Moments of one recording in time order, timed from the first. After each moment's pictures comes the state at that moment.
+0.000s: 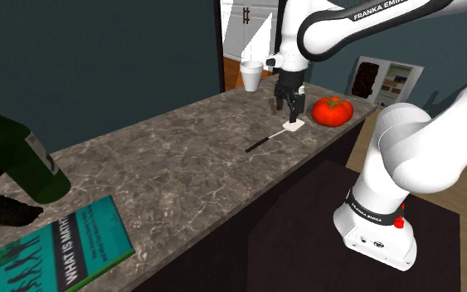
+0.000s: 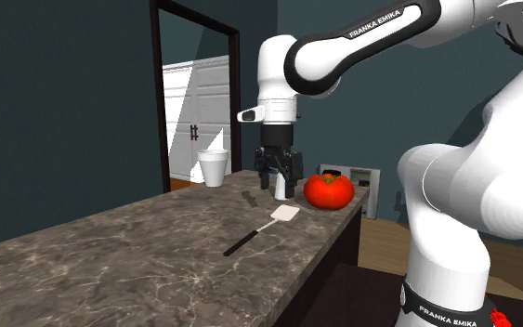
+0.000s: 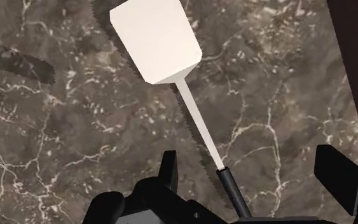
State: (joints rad) arm 0.33 -0.73 -0.50 -2.70 -0.34 2.00 -0.91
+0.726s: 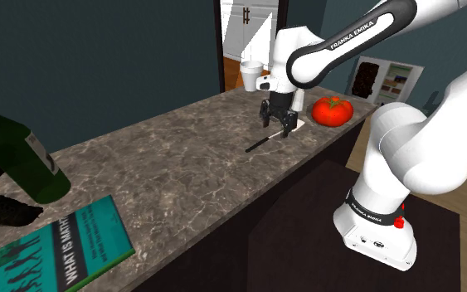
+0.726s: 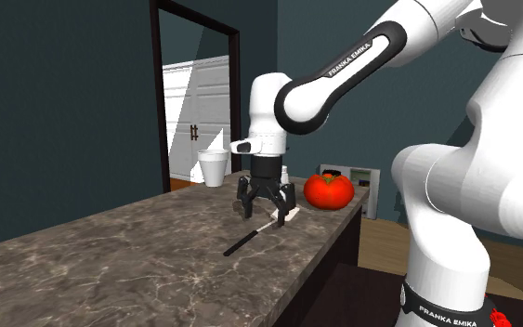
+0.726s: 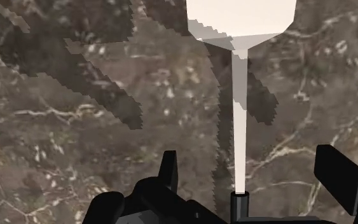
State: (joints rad) arm 0.48 -0.57 -0.71 -2.76 -0.38 2.28 -1.26
